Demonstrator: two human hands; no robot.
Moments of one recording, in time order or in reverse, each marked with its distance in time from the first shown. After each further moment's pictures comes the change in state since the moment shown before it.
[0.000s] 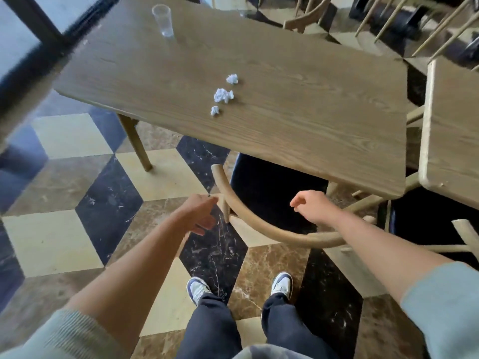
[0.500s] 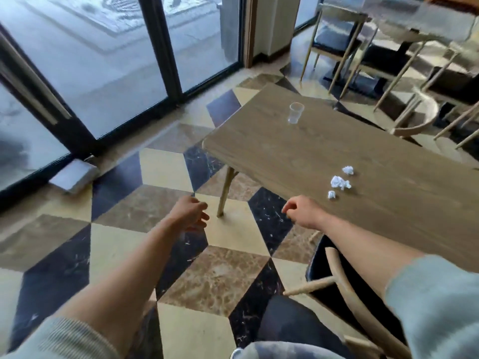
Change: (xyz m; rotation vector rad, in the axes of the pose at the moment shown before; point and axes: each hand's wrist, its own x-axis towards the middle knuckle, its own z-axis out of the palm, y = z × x) left_hand -0.031 -0.088 -0.355 -0.317 0.351 0.209; right_hand 0.072 -0.401 0.055 -0.154 0.039 -0.318
